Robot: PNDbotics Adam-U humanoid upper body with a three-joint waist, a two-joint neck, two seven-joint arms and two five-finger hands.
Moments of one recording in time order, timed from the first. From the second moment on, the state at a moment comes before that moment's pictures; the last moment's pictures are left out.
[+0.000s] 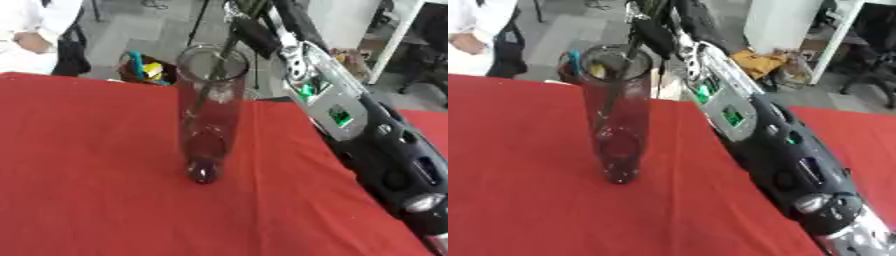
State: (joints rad) left arm -0.50 0.47 -0.03 -1.98 0.01 -0.22 0.15; right arm -1.26 -0.45 0.37 -1.30 0.53 0.50 -0.05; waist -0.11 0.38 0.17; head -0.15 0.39
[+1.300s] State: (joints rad) left arm -0.49 0.47 -0.03 -1.98 0.01 -0.22 0.15; right arm -1.25 -0.50 0.36 -1.36 0.56 0.49 0.15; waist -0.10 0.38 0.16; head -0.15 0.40
